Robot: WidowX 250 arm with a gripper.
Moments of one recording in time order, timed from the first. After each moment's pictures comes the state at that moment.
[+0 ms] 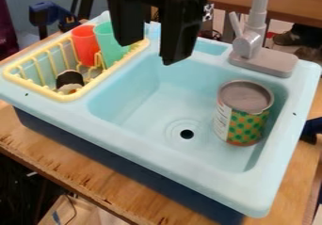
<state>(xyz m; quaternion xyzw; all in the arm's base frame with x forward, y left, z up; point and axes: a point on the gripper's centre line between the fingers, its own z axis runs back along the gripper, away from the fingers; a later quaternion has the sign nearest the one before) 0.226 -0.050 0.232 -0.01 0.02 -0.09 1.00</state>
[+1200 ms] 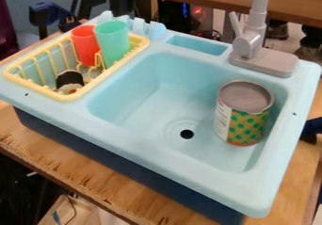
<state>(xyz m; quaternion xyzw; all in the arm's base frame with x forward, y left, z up) 0.304 0.067 0.222 -0.01 -0.01 -0.11 0.99</state>
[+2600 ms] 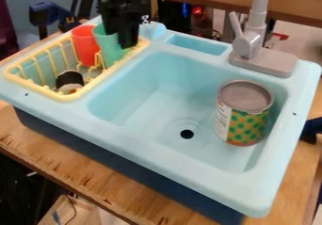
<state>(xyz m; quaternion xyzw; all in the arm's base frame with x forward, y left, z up) 0.344 0.078 0.159 -0.04 0.01 -0.11 0.99</state>
